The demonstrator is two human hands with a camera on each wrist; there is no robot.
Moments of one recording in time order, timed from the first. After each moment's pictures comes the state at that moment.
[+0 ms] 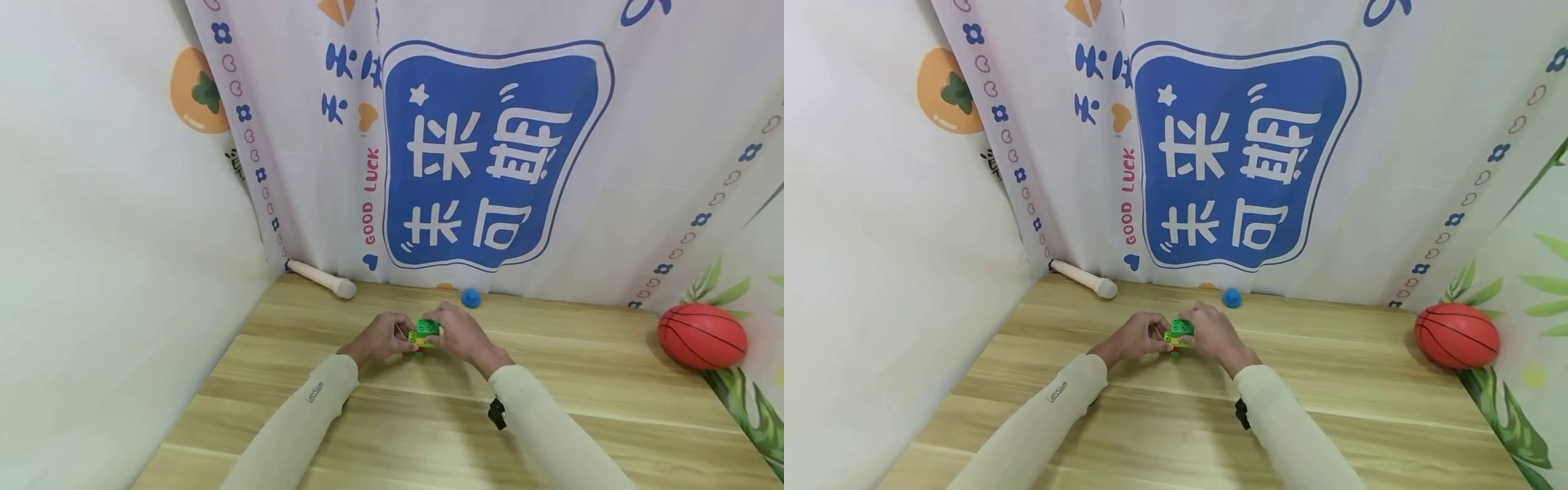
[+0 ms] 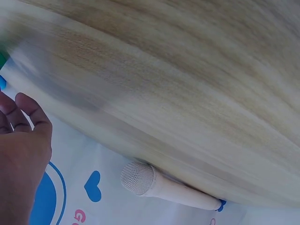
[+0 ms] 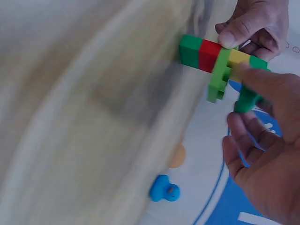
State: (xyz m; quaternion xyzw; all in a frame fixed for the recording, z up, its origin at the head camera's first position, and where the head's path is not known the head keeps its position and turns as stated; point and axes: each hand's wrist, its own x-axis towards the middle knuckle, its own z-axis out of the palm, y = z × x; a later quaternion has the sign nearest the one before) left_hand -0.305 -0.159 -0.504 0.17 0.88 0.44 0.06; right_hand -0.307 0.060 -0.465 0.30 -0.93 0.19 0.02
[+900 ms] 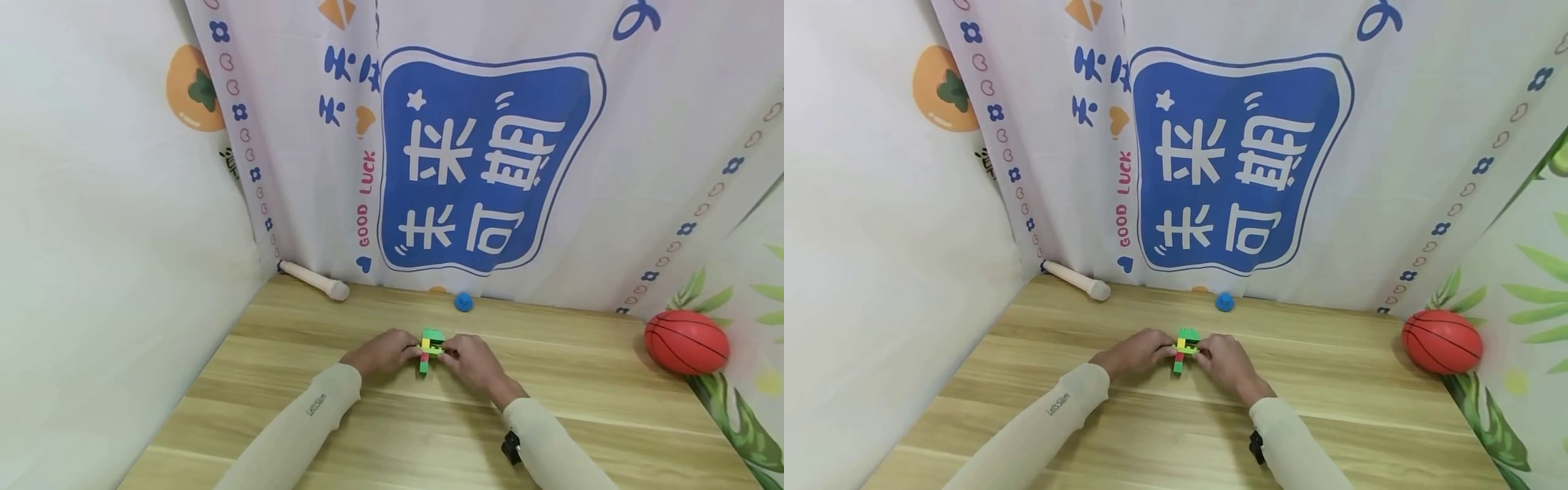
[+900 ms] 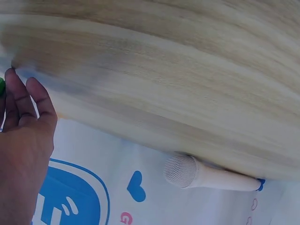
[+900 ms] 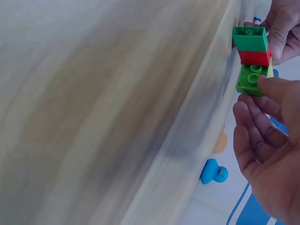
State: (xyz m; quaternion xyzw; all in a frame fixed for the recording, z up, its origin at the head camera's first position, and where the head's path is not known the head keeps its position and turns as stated) left_hand -0.297 -0.133 -0.508 0.27 0.93 0.24 0.08; right_hand -0.289 0.106 -0.508 0.29 -0.93 0.24 0.05
